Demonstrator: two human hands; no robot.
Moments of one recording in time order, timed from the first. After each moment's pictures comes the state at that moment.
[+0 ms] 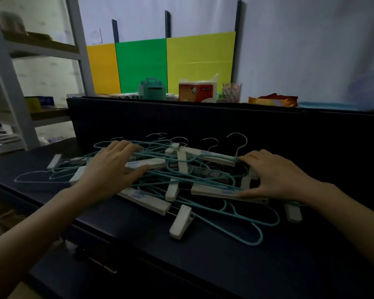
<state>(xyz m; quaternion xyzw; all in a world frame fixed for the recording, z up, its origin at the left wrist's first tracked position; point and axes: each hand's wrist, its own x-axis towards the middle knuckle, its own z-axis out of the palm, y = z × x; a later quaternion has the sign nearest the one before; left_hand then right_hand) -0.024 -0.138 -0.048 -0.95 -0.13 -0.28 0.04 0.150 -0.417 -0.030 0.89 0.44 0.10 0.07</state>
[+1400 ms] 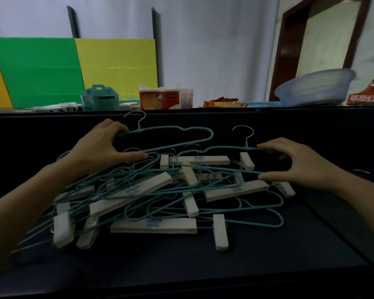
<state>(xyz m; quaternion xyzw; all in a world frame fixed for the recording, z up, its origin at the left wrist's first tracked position) 0.051 -0.029 0.004 -0.94 0.08 -0.29 -0.15 0.080 -0.426 -0.018 0.92 0.26 0.15 -0.25</state>
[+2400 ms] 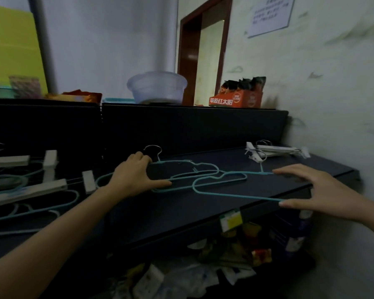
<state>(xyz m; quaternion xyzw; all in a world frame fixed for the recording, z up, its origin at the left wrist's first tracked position) 0.108 -0.491 -0.068 -0.95 0.21 -0.16 -0.14 -0.066 -0.843 -0.024 0.97 0.06 0.12 -0.19</state>
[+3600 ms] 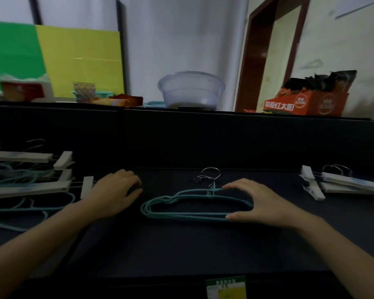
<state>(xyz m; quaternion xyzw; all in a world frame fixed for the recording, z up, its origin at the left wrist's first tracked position) 0.120 -0.491 -0.076 -0.98 0.11 -0.16 0.02 0.141 -0.829 -0.062 0.94 0.29 -0.01 -0.20</state>
